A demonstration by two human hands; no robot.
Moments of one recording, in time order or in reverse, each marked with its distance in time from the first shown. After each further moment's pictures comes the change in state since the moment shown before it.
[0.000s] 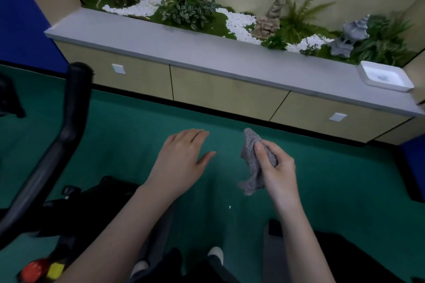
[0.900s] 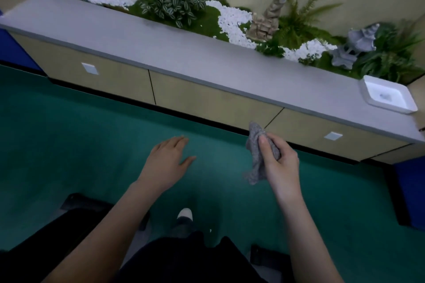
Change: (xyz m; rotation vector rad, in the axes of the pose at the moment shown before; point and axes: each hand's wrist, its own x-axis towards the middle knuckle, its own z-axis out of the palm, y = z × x) left_hand 0.219 -0.058 0.090 -0.058 -0.248 -0.205; right_hand 0.244 0.003 -0.002 -0.156 0.035 -0.027
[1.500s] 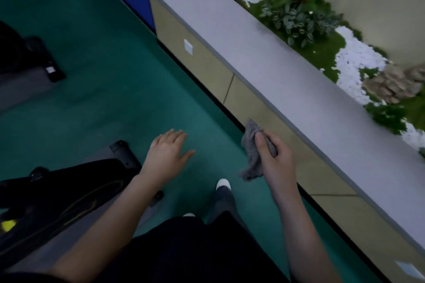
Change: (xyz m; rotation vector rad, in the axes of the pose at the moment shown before) left_hand 0.054 -0.094 -0.005 -0.073 0.153 -0.620; right_hand 0.152 -0.036 0.166 0.074 -0.703 -0.059
